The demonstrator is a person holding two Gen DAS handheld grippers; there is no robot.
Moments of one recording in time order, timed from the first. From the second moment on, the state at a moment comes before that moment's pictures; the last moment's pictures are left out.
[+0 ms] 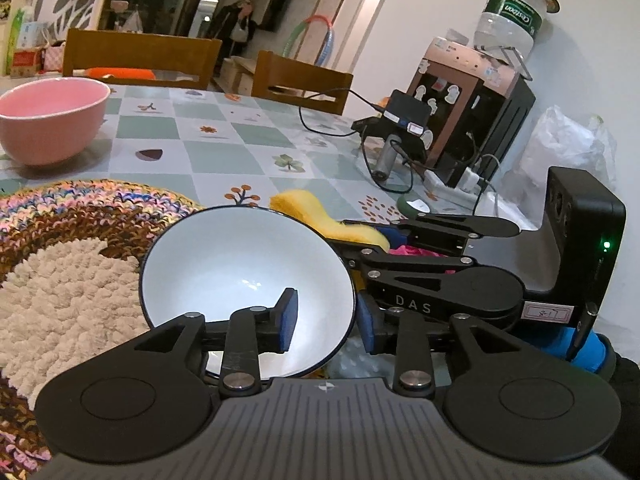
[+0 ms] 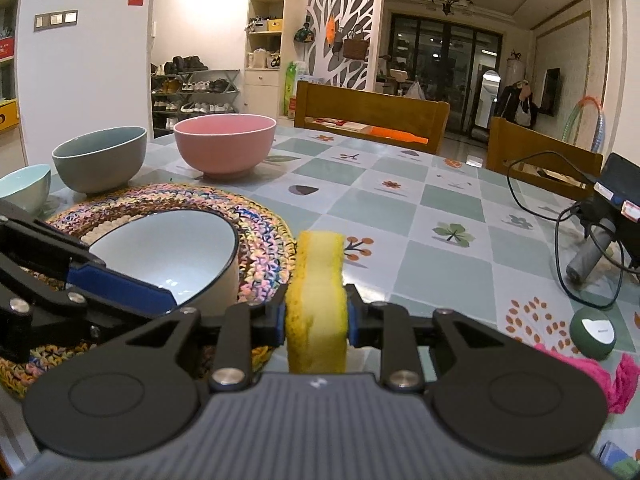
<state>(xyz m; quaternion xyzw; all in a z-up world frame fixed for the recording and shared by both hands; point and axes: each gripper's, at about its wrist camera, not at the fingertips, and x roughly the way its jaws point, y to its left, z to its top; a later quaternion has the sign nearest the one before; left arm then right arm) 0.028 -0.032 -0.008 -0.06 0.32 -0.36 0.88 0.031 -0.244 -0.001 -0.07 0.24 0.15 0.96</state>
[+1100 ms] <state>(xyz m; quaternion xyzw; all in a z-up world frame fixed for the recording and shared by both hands) -0.031 0.012 0.015 -0.06 0.28 -0.31 0.91 -0.043 -0.222 0.029 -0.08 0.21 0.15 0.96</state>
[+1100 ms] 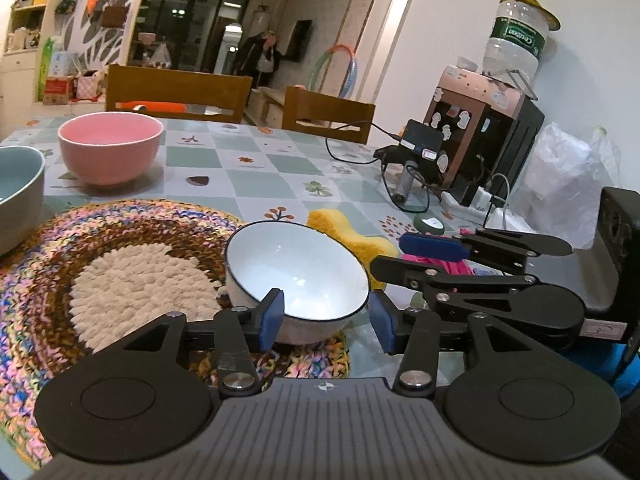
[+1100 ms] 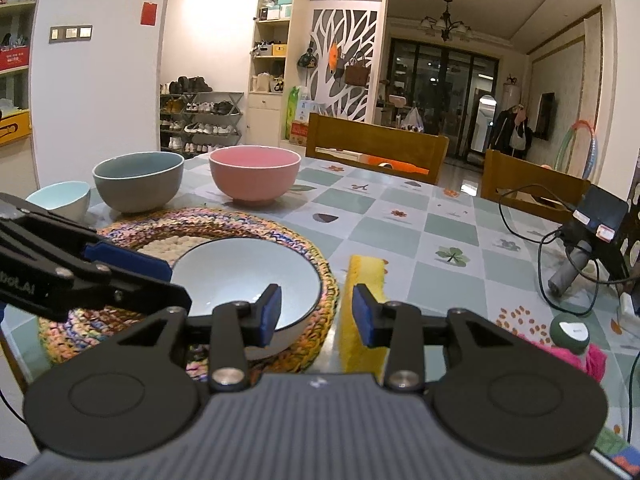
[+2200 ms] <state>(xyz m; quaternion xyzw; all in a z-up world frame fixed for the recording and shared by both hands) -0.085 0.050 -0.002 -0.06 0.27 -0.21 0.94 -0.105 -0.192 0.014 -0.05 0.19 0.13 0.97</state>
